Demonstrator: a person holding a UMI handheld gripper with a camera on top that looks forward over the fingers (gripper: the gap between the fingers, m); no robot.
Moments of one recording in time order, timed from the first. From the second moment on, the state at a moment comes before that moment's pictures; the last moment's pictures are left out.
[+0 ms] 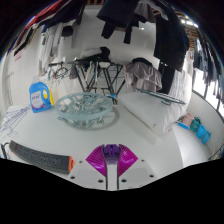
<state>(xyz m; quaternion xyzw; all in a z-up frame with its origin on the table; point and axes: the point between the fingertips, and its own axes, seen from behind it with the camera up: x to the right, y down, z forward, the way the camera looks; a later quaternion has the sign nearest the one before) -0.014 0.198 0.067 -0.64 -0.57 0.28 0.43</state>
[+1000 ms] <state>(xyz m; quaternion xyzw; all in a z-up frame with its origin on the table) 0.205 0.154 0.212 -0.64 -0.61 0.28 0.36</state>
